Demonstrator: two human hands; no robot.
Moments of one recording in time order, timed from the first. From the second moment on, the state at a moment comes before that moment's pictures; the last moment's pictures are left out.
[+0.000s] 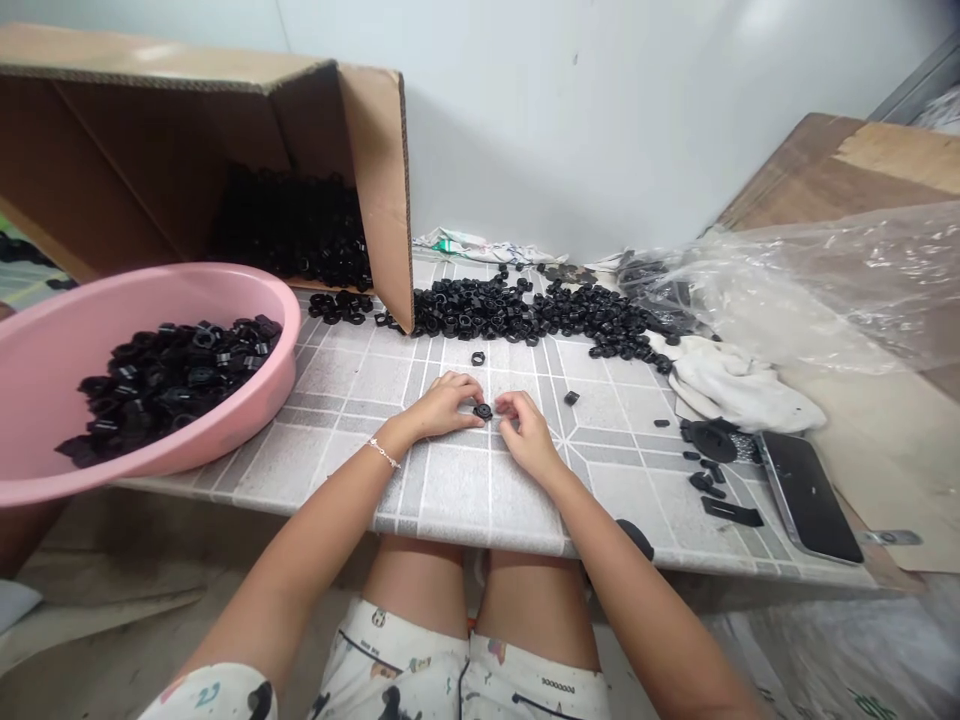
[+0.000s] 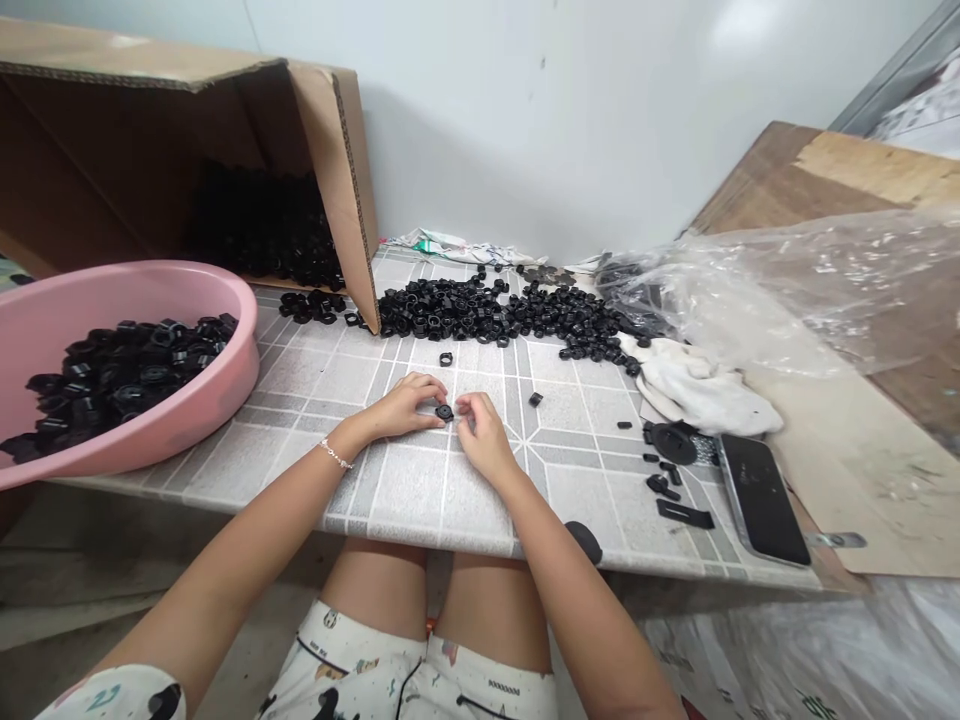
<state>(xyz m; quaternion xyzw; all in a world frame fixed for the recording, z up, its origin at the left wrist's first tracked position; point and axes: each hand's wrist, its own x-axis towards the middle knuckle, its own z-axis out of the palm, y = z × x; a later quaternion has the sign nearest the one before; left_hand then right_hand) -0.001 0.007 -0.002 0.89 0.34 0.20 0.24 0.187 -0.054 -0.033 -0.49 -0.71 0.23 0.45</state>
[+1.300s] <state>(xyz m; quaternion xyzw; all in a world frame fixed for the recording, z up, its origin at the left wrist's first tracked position) 0.002 0.006 -0.004 0.89 0.34 0.19 0.24 0.188 -0.060 -0.024 -0.48 -0.73 0.26 0.41</state>
